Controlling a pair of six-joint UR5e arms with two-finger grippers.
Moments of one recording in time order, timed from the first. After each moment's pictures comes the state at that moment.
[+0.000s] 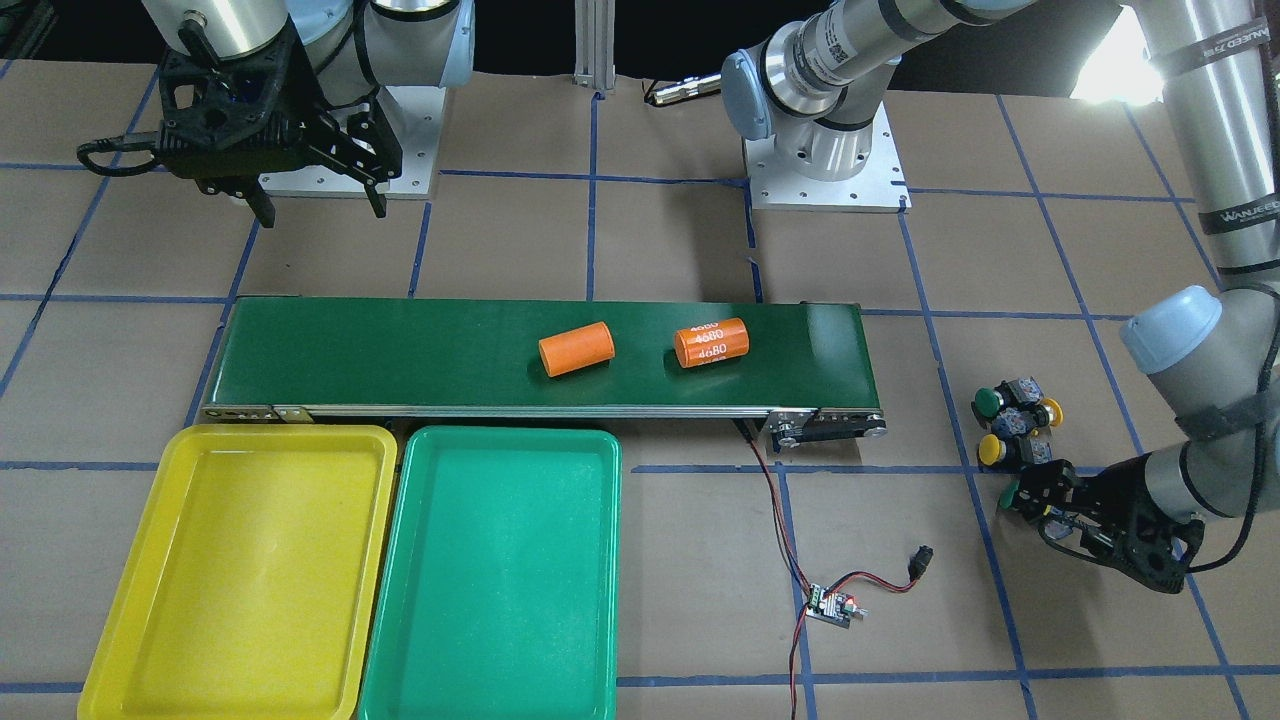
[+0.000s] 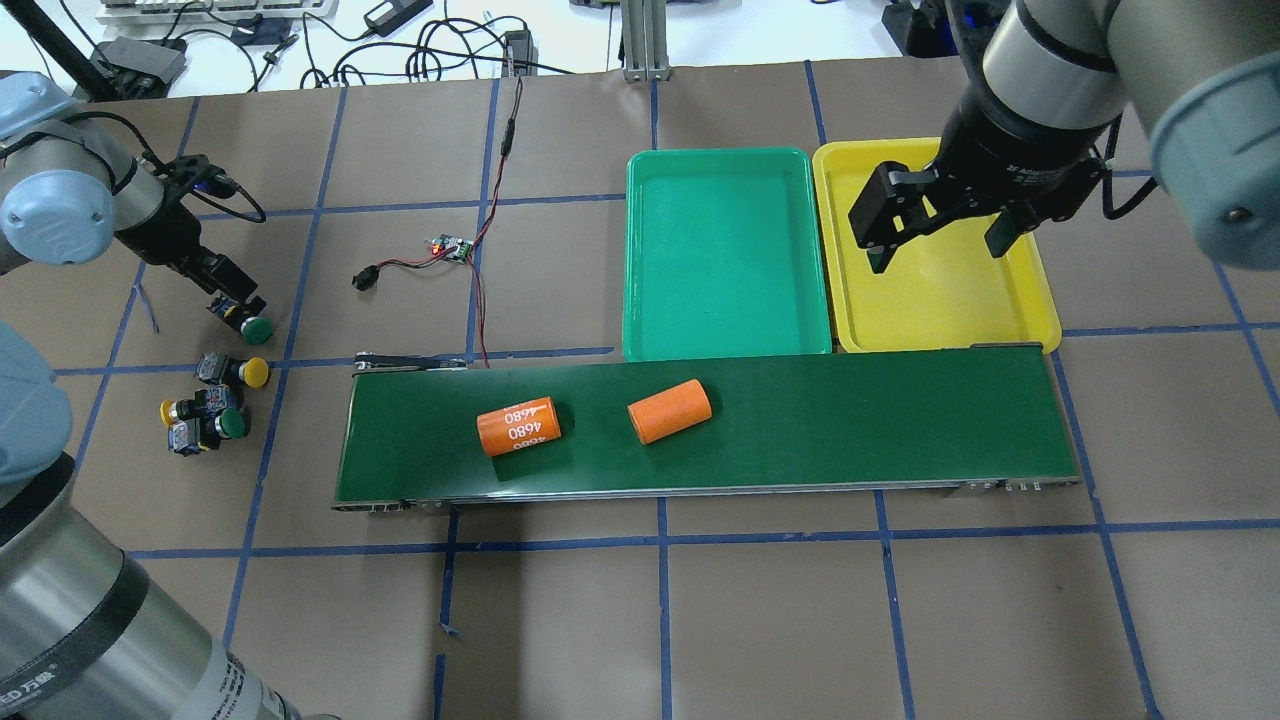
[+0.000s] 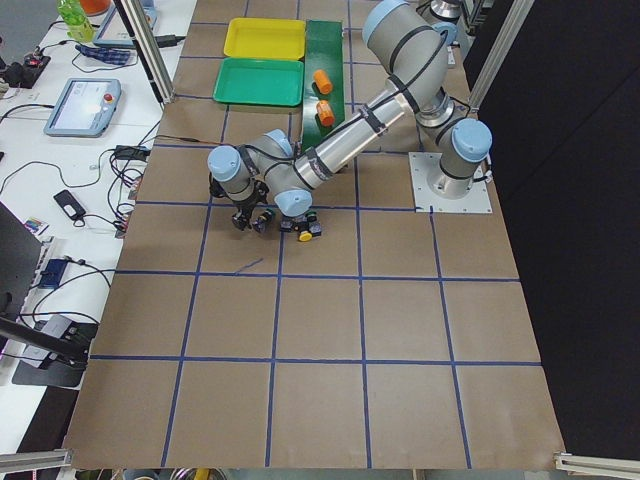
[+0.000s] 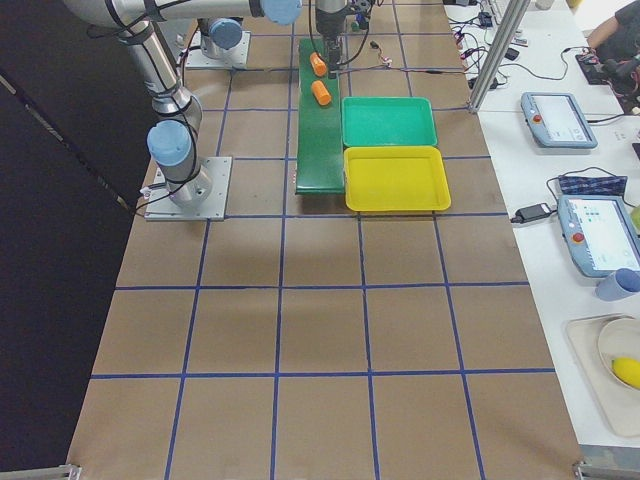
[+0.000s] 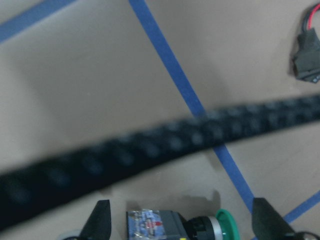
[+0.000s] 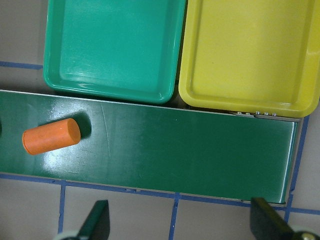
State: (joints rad) left arm -1.09 -2.19 -1.50 -1.19 1.55 0.97; right arm 1.60 -1.65 1.63 -1.58 -1.54 -0.09
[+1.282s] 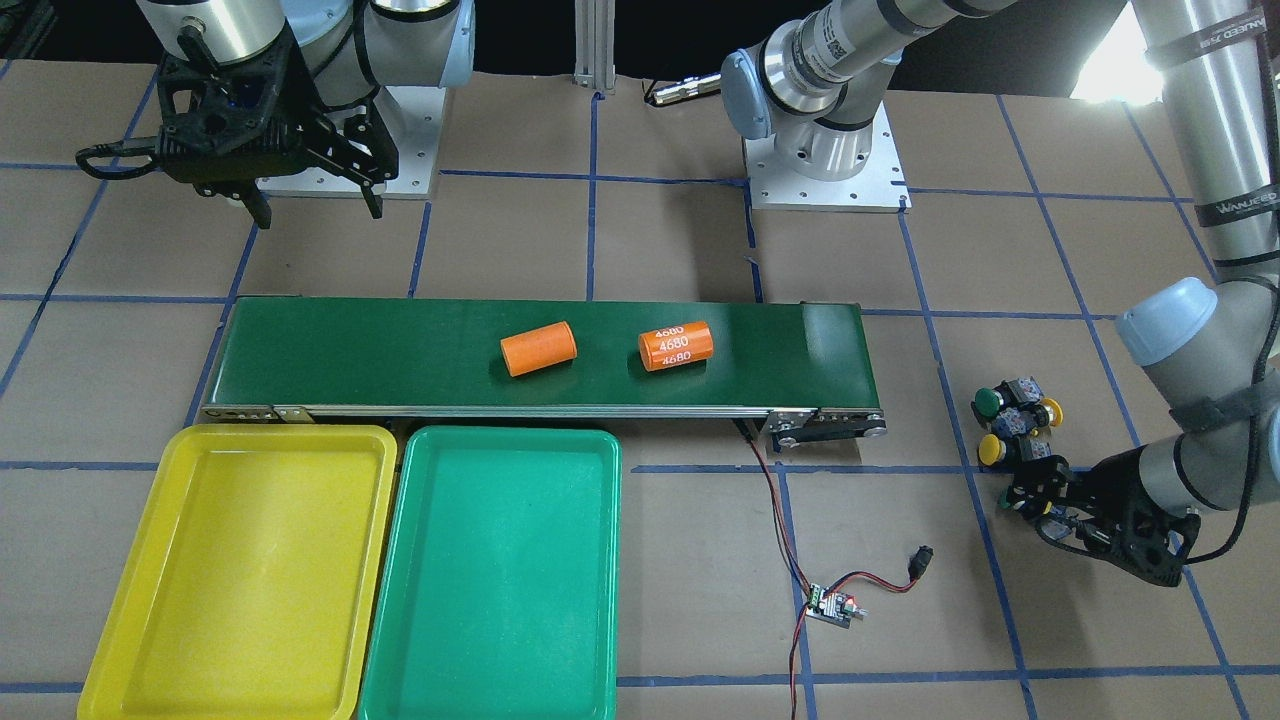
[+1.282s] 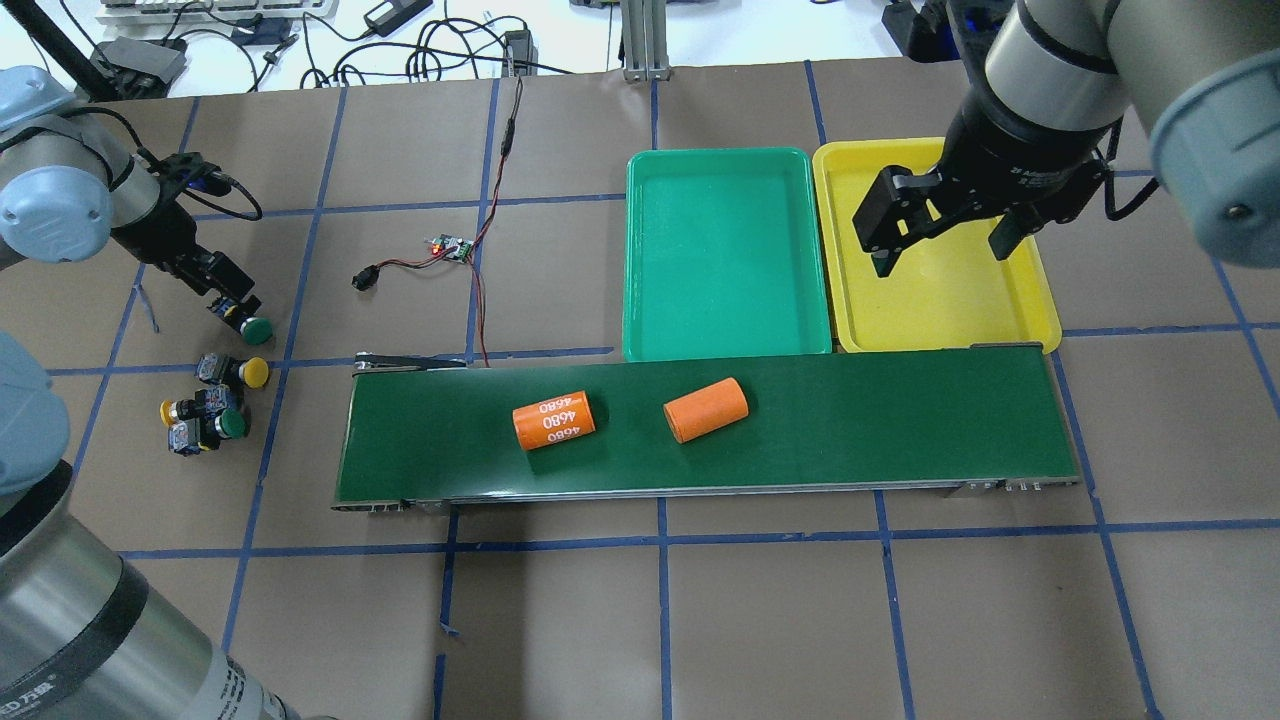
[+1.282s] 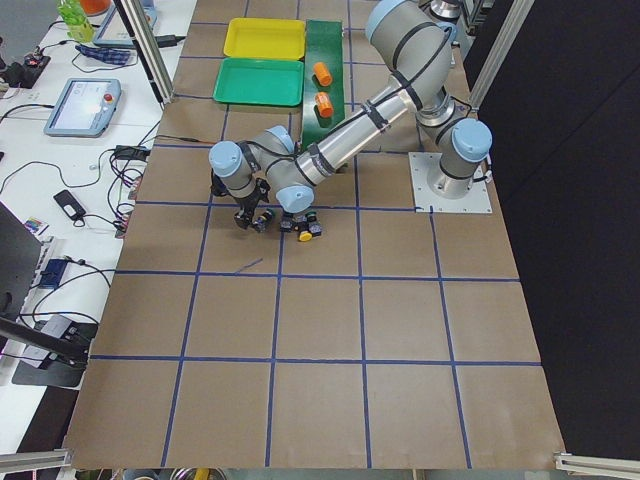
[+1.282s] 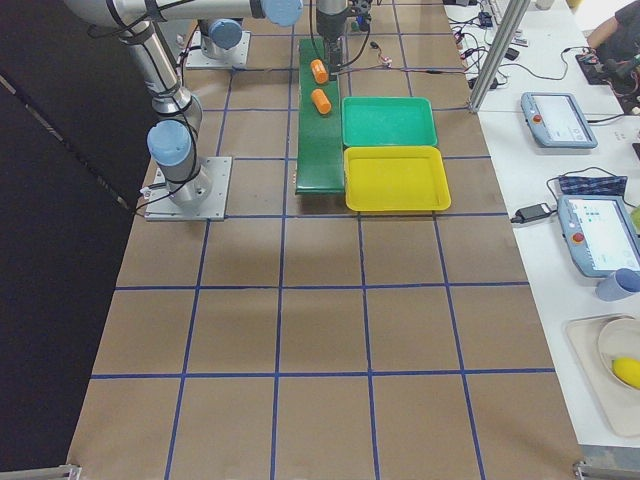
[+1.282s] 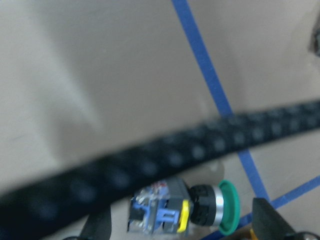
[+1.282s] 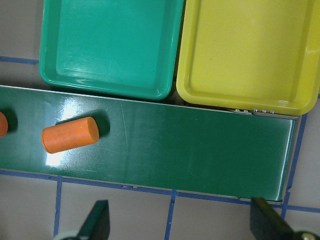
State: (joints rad) left arm -1.09 -2.16 -1.52 -1.19 1.52 0.93; right arm 1.60 -1.65 1.63 -1.56 -1.55 -0.11
